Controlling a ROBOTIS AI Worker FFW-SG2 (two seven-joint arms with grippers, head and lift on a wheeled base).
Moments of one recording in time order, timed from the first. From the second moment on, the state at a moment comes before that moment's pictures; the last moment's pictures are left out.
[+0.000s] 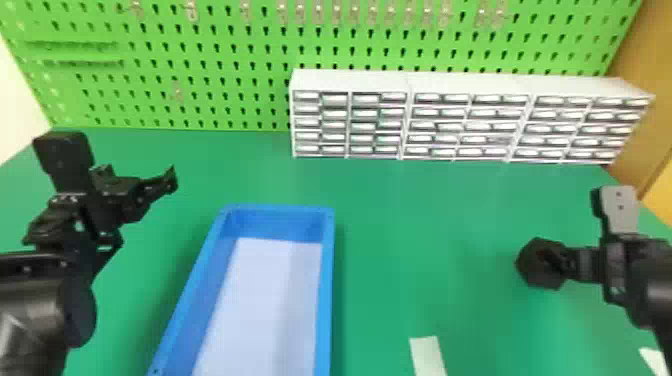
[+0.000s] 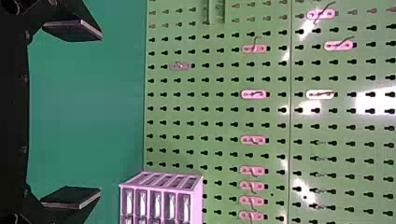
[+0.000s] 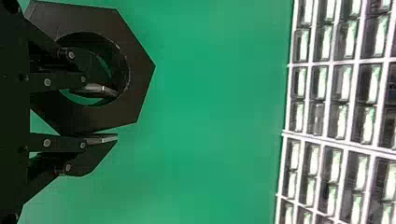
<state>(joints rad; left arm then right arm) -0.15 0.12 0.22 -1.73 0.07 0.44 -0.23 -0.27 -0.24 -0.21 -1.56 0.16 1.00 0.30</state>
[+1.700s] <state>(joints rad) -0.15 0.12 0.23 -1.73 0.08 0.44 -0.23 -0.32 -0.25 0.01 -1.77 -0.03 0.80 0.30</state>
